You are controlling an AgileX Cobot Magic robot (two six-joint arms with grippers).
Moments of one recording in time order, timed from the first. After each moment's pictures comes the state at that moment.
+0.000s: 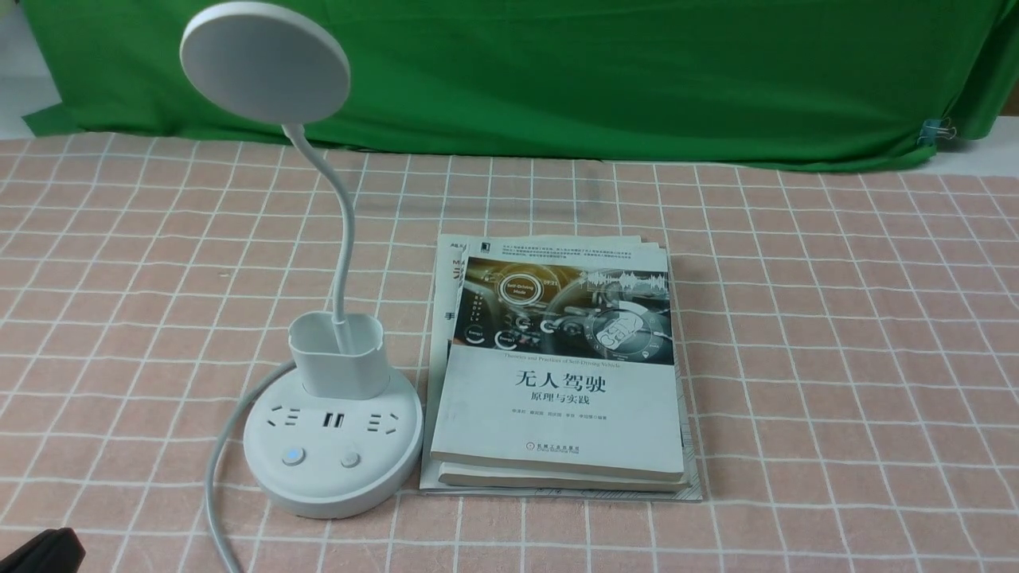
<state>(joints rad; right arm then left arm) 0.07 0.00 0.01 -0.08 0.23 -0.04 -0.06 0.00 0.01 -0.10 0.29 0.01</state>
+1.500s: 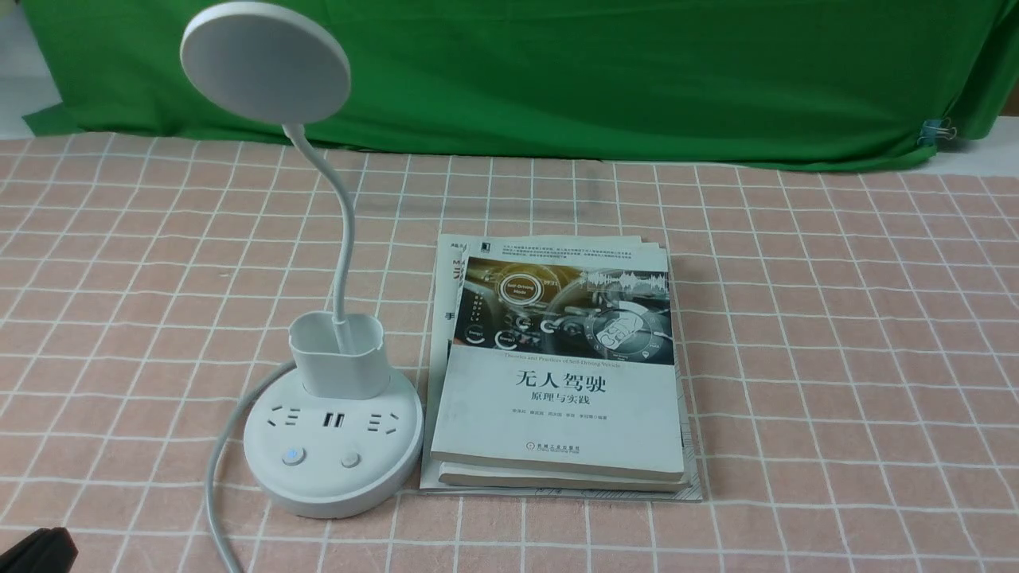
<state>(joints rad) 0.07 0.00 0.01 -0.08 0.23 -0.04 -0.06 0.00 0.01 -0.04 0.29 0.02</state>
